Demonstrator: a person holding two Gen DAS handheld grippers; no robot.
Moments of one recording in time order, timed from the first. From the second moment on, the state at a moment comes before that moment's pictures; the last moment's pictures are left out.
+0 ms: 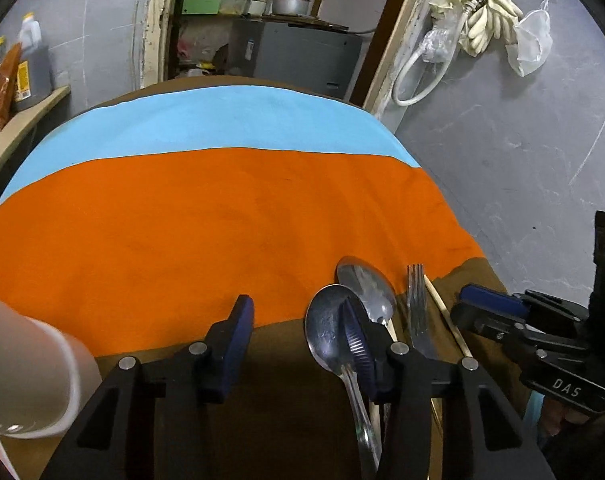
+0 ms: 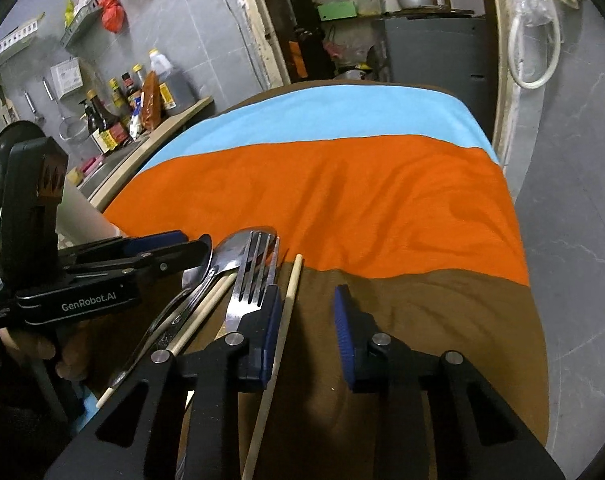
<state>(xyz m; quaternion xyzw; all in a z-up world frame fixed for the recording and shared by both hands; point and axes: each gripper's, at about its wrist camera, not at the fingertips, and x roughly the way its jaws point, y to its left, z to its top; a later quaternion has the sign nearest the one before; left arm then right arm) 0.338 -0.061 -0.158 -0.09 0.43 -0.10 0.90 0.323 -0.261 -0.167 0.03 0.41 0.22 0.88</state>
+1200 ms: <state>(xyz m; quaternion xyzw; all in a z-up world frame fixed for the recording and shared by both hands) 0.330 -0.069 -0.145 -0.12 0.46 -0.18 0.86 0.330 -0.246 -0.158 -0.02 0.48 0.21 0.85</state>
